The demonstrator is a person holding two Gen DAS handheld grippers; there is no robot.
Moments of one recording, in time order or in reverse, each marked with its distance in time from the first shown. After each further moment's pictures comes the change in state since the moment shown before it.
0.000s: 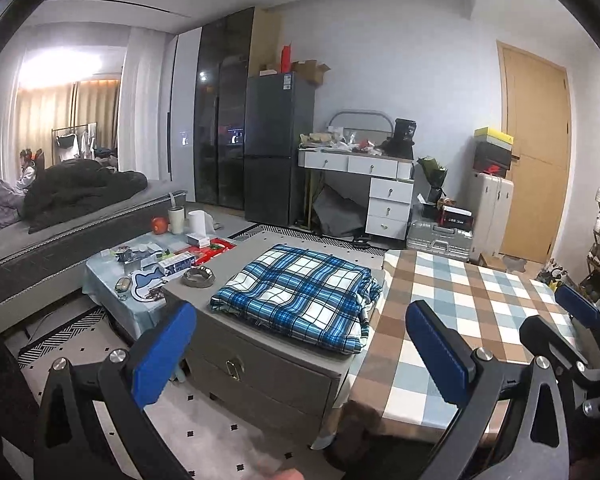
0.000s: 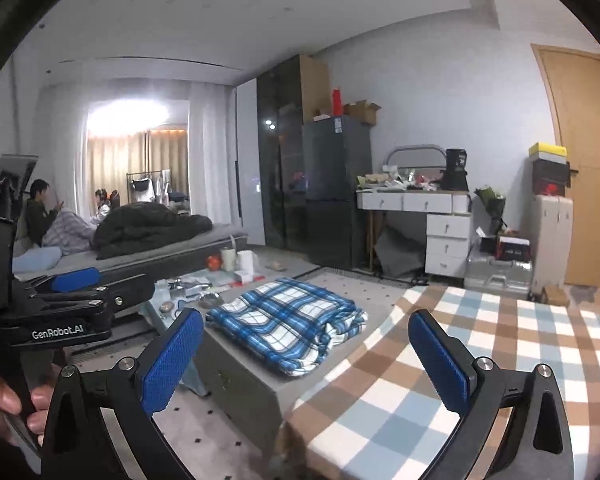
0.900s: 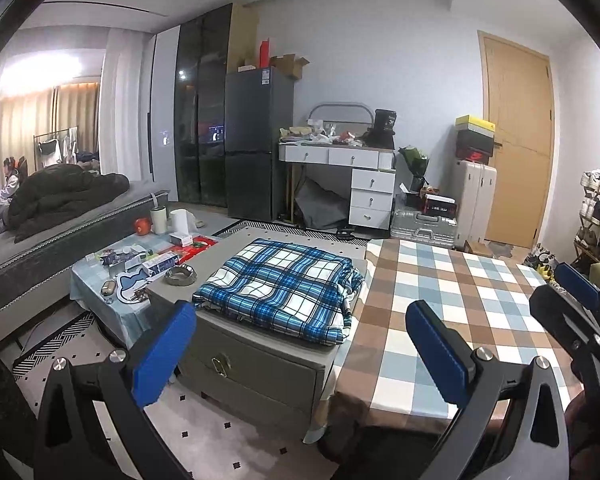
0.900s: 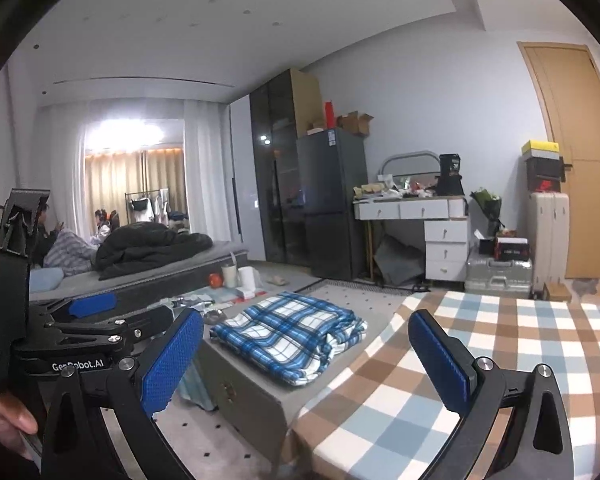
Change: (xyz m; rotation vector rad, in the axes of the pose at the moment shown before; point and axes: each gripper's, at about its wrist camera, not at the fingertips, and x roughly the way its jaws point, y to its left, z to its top) left arm -0.003 -0.015 0.000 0.040 0.032 -0.055; right arm -0.028 -0.007 0.015 0.048 -0.054 -0.003
